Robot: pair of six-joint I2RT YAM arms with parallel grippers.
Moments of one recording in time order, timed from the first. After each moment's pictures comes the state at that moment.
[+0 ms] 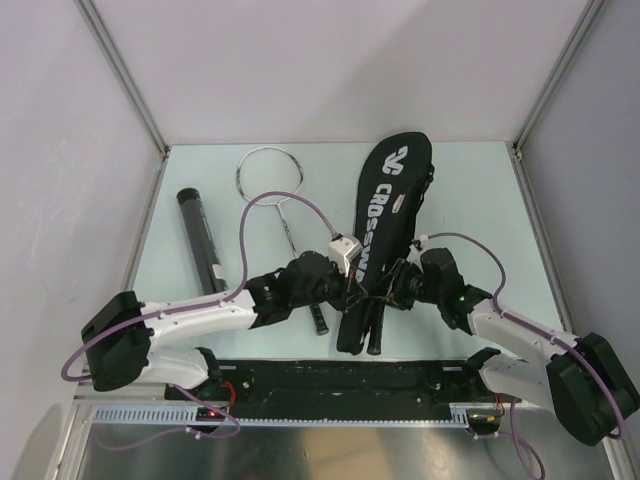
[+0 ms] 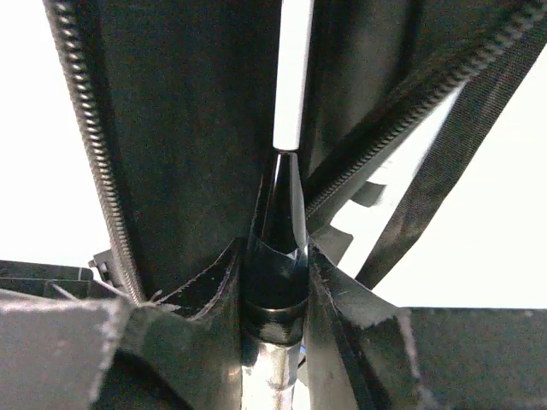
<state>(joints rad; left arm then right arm) -1.06 1.30 0.75 0.13 0.07 -0.44 0.55 1.07 0.39 0.09 -0.40 1.06</state>
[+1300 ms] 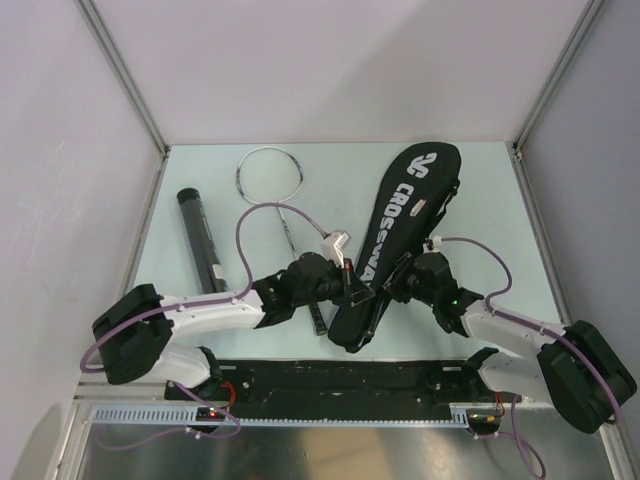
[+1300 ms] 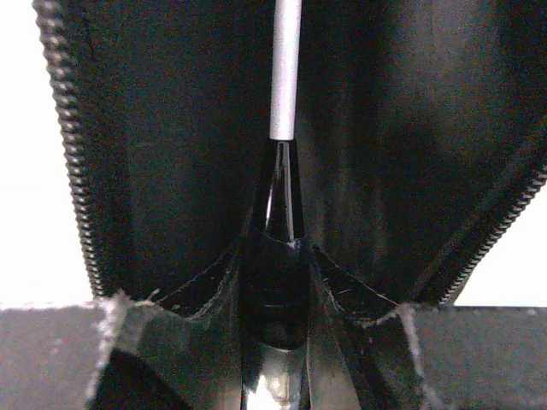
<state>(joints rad) -1.03 1.38 0.69 0.31 0.10 -0.80 0.60 1.12 0.36 0.22 -0.06 1.22</state>
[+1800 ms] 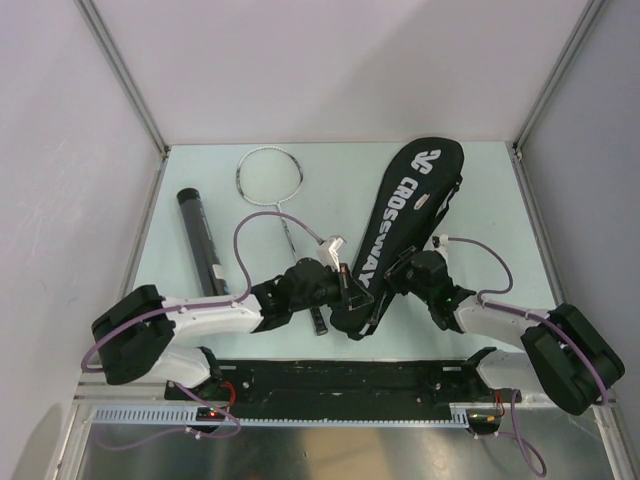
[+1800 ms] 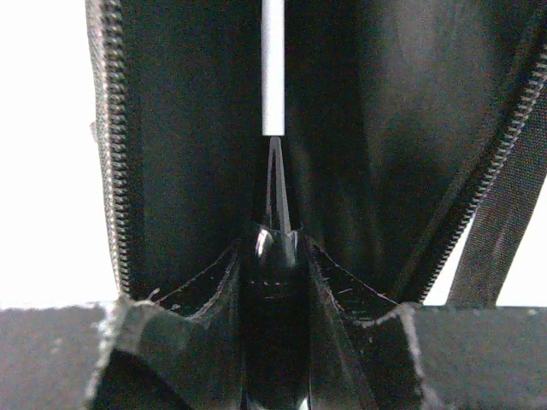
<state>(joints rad) -1.04 1.37 0.62 0.39 0.11 -0.92 0.60 1.23 0.35 0.37 0.10 1.30</state>
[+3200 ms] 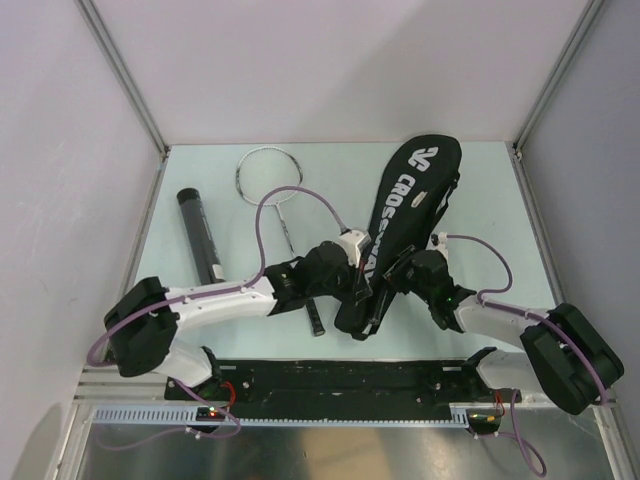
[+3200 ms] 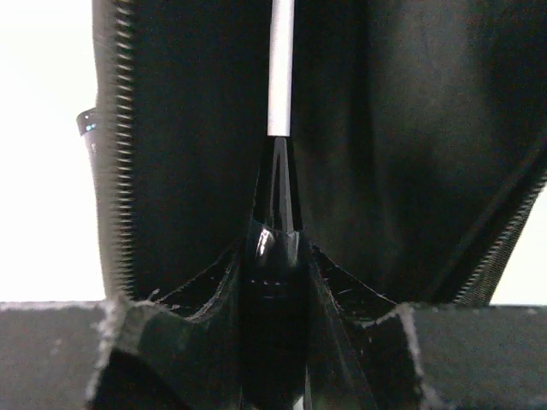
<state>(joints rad) -1.04 1.47 0.88 -0.02 0.06 -0.53 0.58 1.24 0.35 0.39 0.10 1.21</state>
